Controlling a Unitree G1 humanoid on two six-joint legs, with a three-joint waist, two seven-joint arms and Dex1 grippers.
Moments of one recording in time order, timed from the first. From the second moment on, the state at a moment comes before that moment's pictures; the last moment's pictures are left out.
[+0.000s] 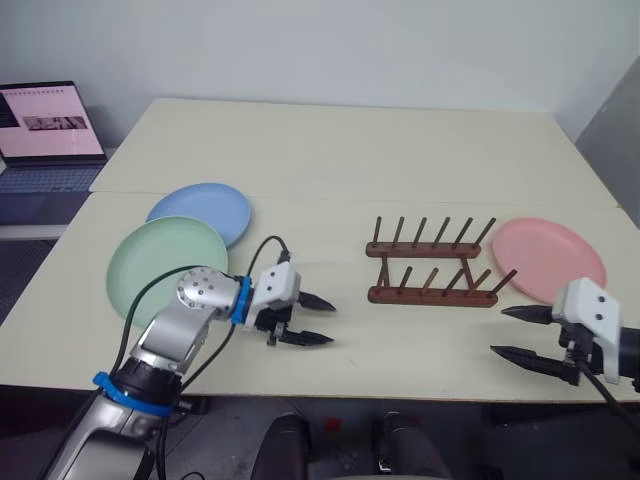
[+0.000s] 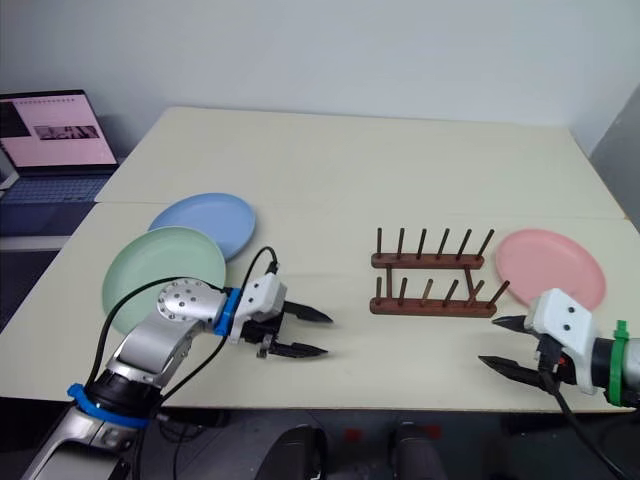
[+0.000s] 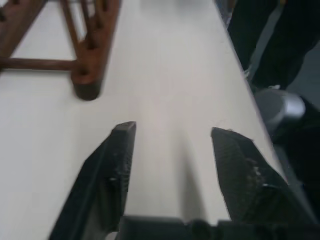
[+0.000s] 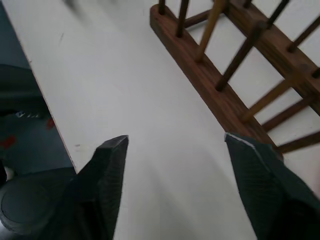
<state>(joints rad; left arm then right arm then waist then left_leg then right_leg) -0.37 0.61 -0.27 -0.10 -0.24 0.22 -1.32 0.28 -1.02 -0.41 -0.60 0.42 0.57 1.06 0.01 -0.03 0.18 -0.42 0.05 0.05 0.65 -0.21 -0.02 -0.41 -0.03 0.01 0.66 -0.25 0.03</state>
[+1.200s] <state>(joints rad) -0.61 0.24 -0.40 0.41 0.11 0.01 -0.79 -0.19 -0.79 0.06 -0.08 0.02 0.37 0.78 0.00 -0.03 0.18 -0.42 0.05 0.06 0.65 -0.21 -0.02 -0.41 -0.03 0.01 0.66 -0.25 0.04</state>
